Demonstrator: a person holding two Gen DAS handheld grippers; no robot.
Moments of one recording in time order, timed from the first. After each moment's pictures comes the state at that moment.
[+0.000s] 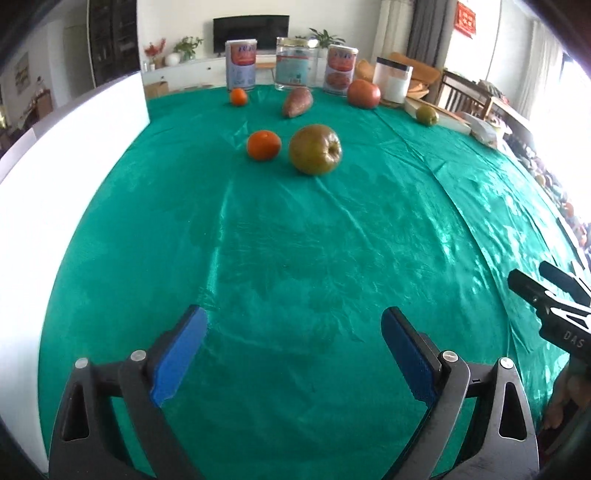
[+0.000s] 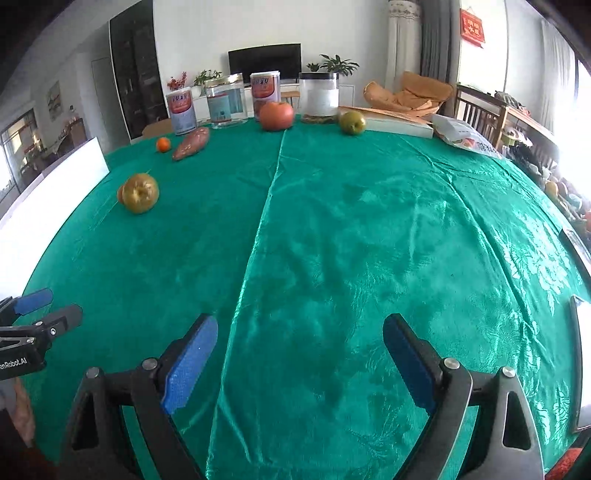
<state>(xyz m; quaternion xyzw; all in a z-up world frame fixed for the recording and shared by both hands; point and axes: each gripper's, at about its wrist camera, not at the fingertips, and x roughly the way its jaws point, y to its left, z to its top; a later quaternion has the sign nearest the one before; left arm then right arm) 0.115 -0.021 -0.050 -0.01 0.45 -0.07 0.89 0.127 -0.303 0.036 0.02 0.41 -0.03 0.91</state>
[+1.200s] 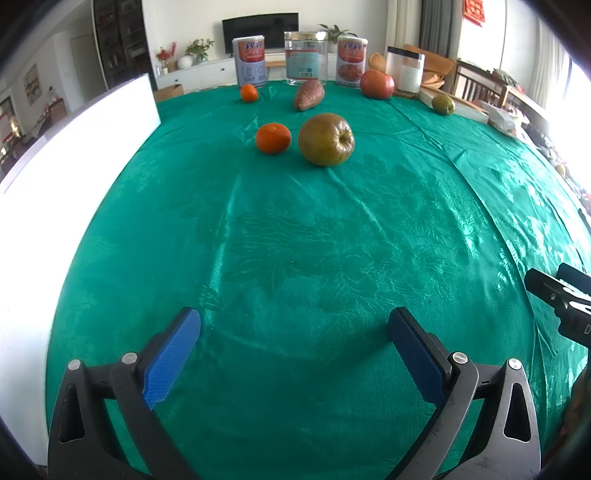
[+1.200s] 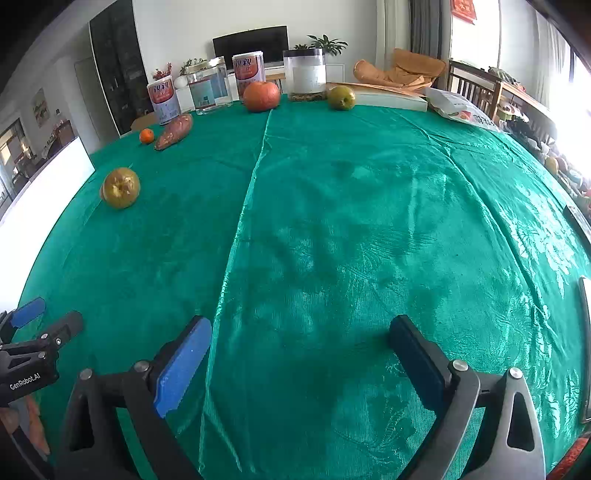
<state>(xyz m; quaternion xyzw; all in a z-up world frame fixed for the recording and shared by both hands) 0.109 -0.023 -0.059 0.03 0.44 -0.04 0.90 0.141 -0.302 0.014 0.04 0.45 -0.03 0.89</state>
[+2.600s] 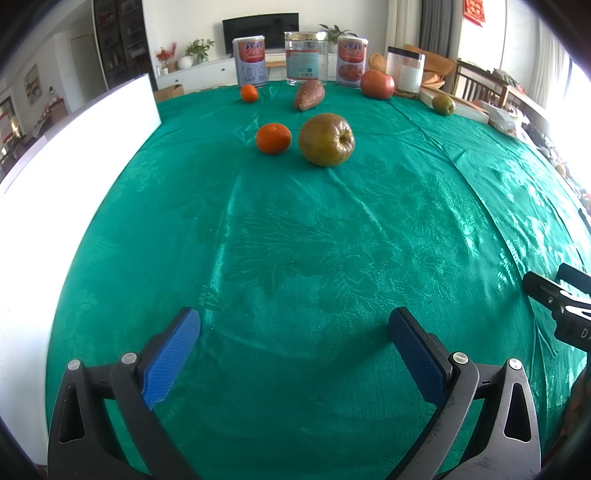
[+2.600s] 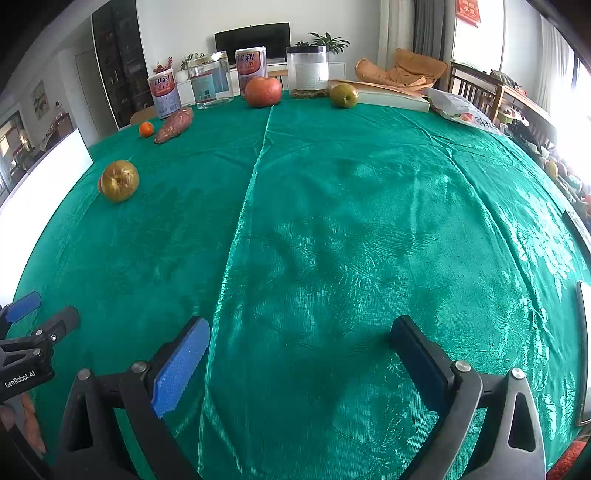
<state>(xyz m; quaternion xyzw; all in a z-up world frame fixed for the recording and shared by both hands) 0.109 -0.023 -0.059 0.03 0.44 -0.04 0.90 0.143 -0.299 0.014 0.03 0.45 -0.03 0.89</state>
